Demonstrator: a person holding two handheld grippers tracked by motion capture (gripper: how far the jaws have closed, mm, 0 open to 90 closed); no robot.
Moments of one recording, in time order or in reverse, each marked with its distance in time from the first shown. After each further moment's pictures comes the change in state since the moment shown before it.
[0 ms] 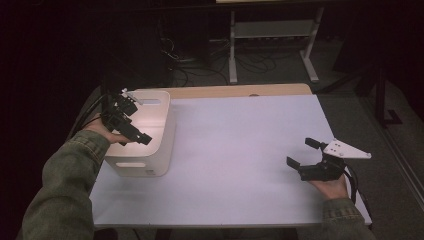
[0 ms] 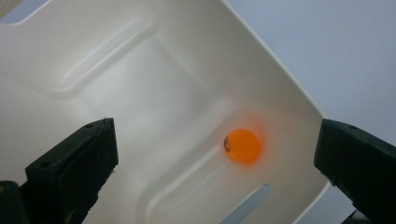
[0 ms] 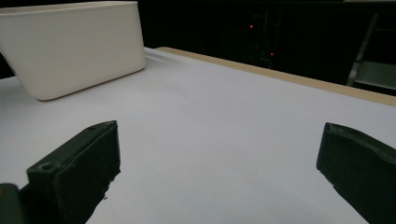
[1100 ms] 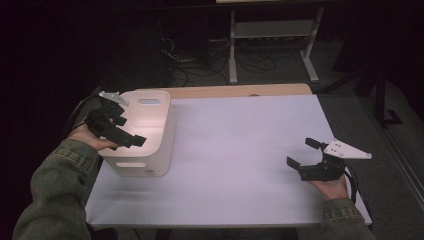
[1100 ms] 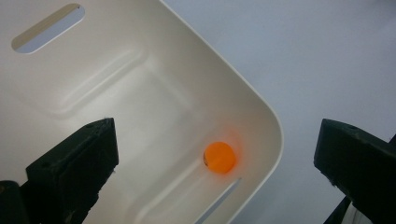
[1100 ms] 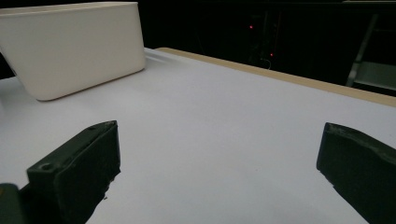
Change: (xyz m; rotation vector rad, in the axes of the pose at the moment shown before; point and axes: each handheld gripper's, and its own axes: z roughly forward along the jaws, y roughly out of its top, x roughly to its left) left arm -0.010 -0.026 -0.028 -0.179 -0.050 0.017; right arm 0.000 0.000 -0.001 -0.003 0.000 -0.002
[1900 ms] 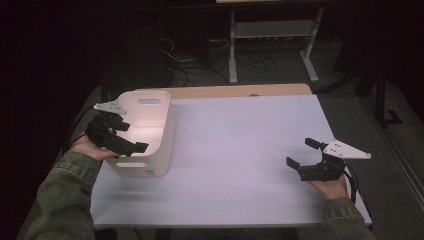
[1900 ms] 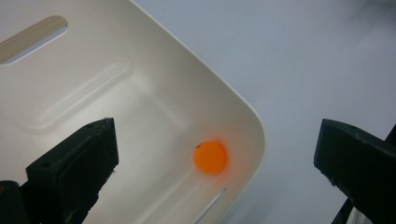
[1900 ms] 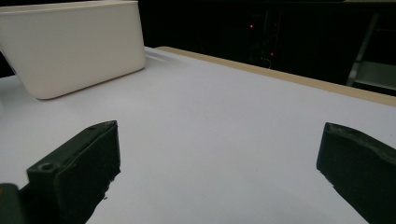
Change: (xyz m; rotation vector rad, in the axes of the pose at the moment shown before) left arm -0.009 -0.020 0.008 -0.103 -0.037 0.017; right arm 0.000 0.000 0.001 0.005 0.001 -0.001
